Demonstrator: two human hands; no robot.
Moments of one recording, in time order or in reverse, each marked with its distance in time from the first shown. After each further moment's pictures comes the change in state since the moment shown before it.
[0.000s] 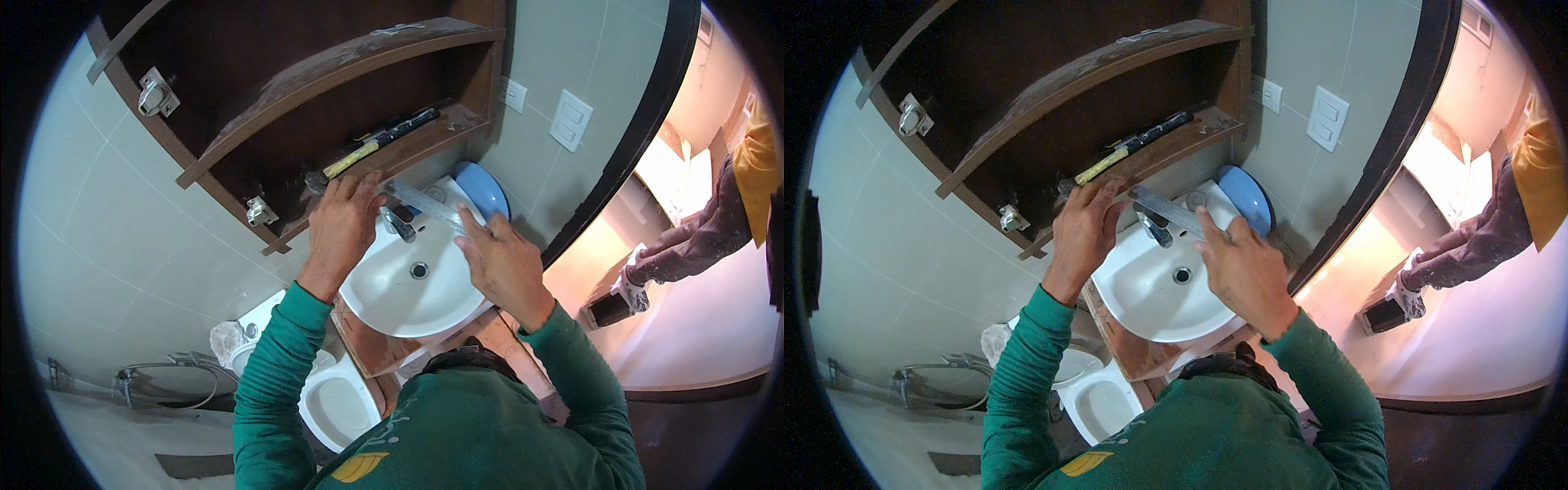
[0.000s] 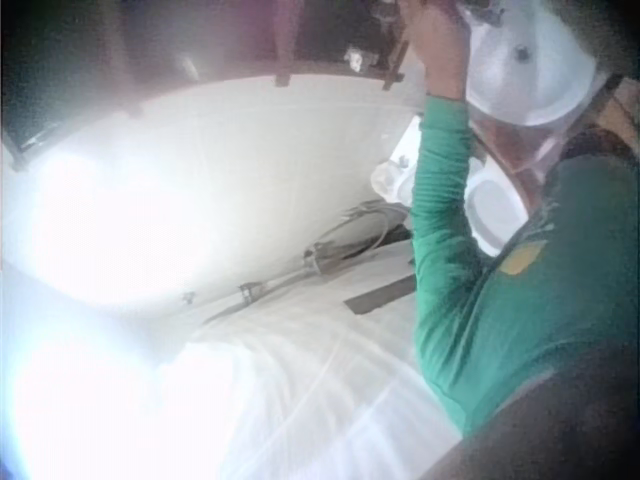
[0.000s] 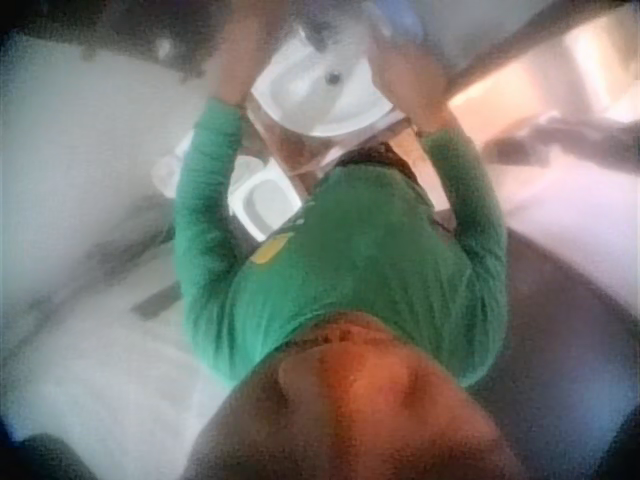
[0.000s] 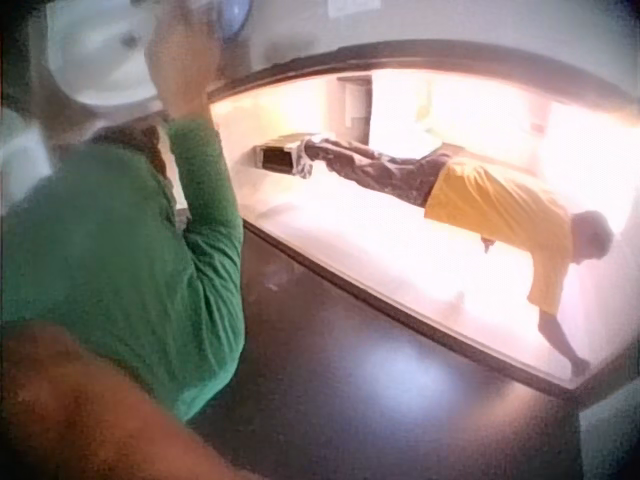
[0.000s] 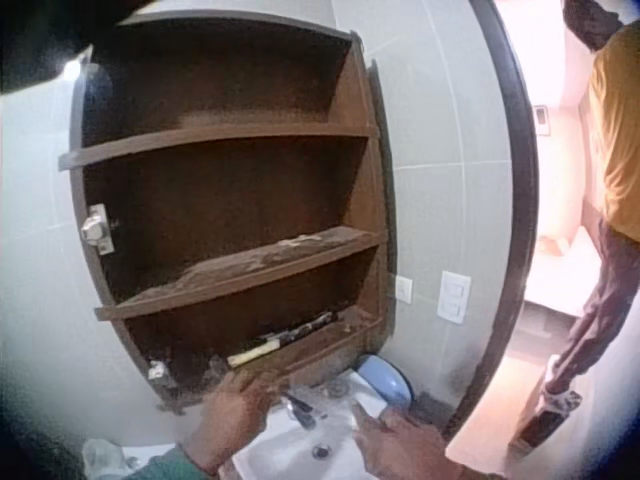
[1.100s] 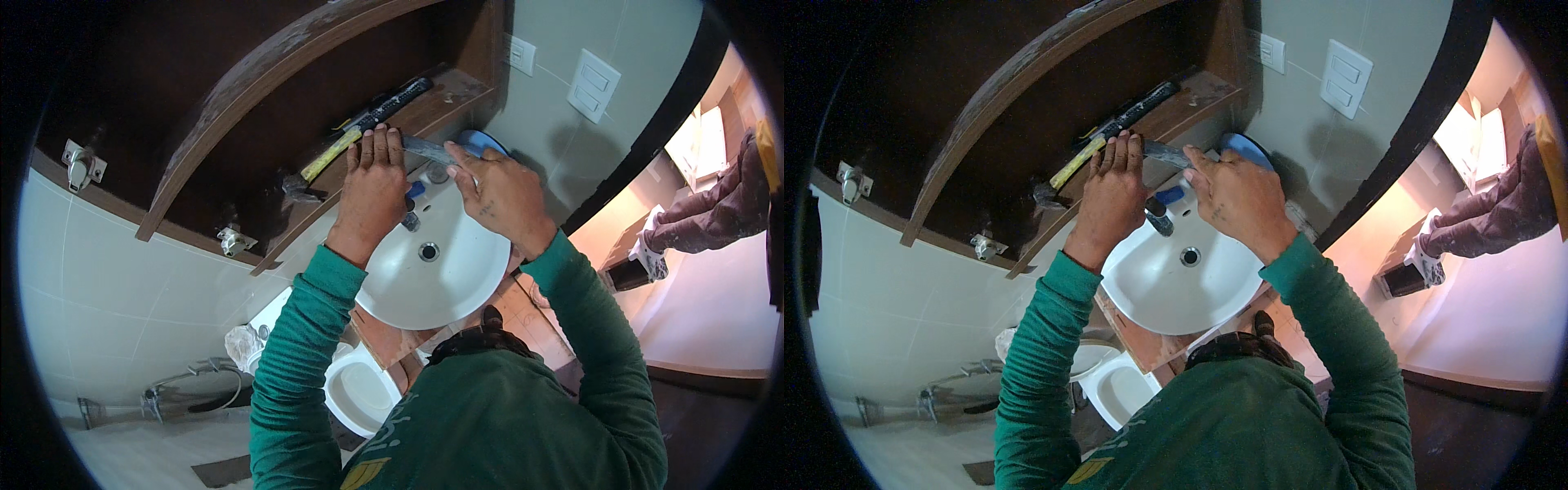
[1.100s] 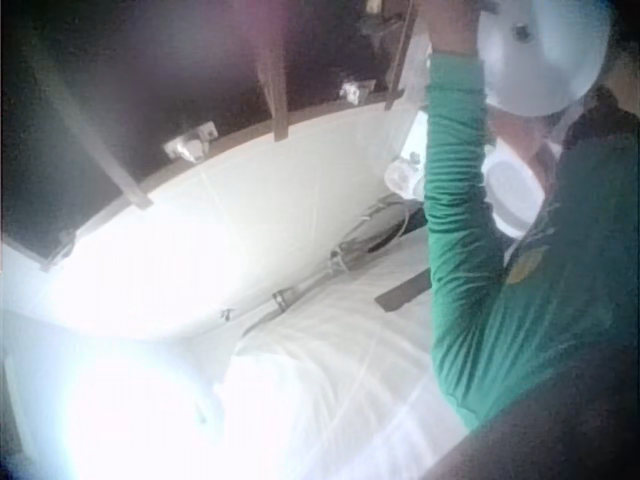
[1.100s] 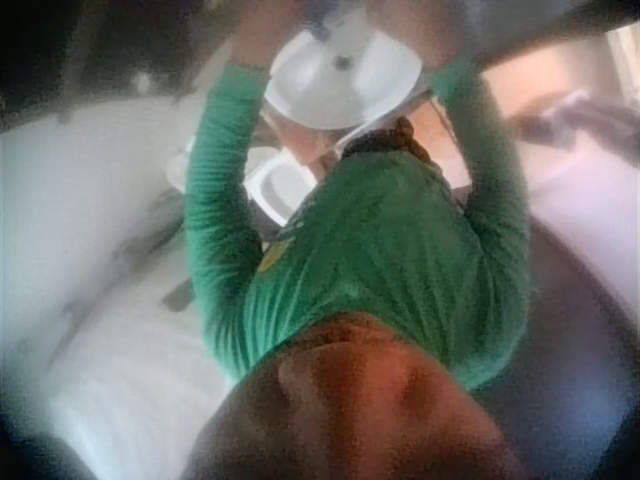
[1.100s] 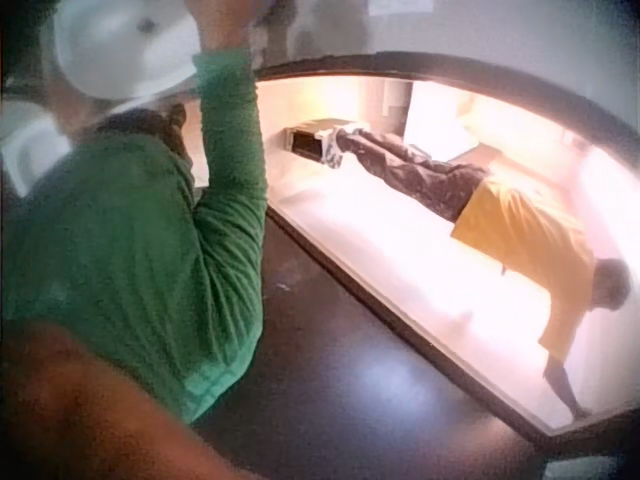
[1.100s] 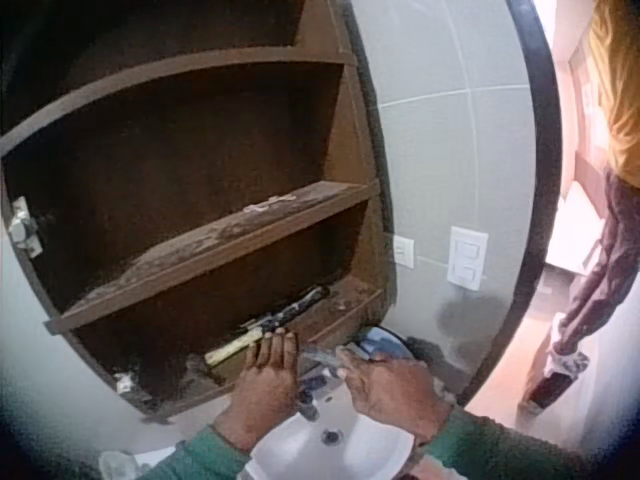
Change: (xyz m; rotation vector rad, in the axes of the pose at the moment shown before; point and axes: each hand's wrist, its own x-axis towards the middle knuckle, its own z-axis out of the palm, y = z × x) left_hand 0.053 -0.004 0.083 0.247 -0.303 0.114; right_hand 0.084 0.050 0.047 0.027 -0.029 0.075
